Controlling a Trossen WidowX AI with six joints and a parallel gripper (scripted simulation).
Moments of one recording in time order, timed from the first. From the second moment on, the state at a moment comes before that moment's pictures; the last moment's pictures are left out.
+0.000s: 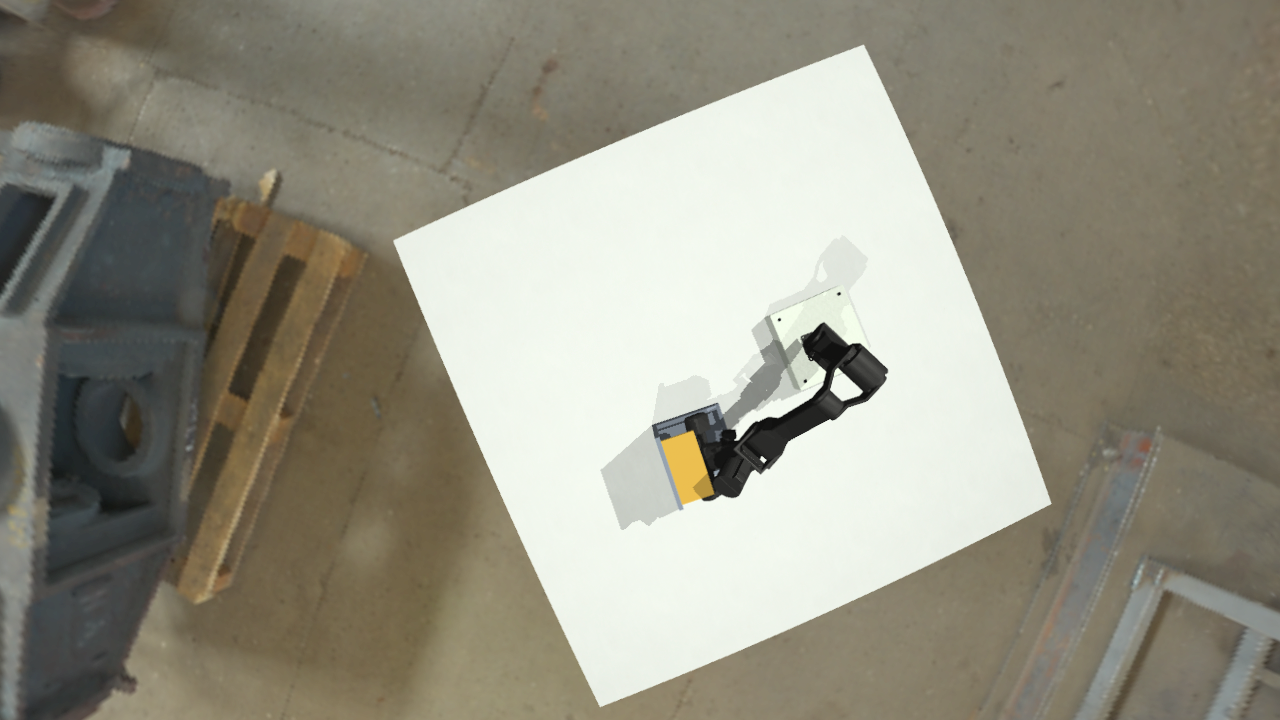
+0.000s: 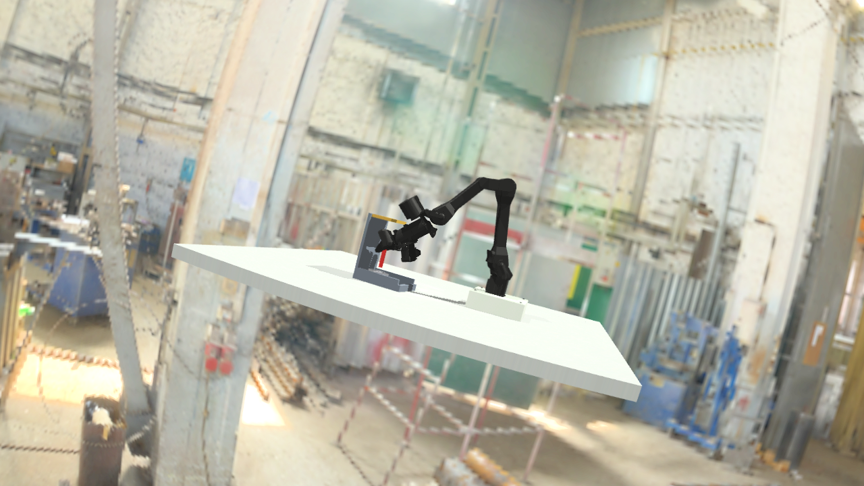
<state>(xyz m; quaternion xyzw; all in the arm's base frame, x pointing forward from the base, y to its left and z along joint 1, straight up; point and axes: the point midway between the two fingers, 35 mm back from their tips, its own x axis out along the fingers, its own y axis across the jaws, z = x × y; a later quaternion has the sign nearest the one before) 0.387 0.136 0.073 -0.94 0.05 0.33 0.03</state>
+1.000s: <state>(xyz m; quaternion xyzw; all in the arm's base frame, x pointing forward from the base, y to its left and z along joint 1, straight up) 0.389 0.137 0.052 -0.94 0.05 0.33 0.03</state>
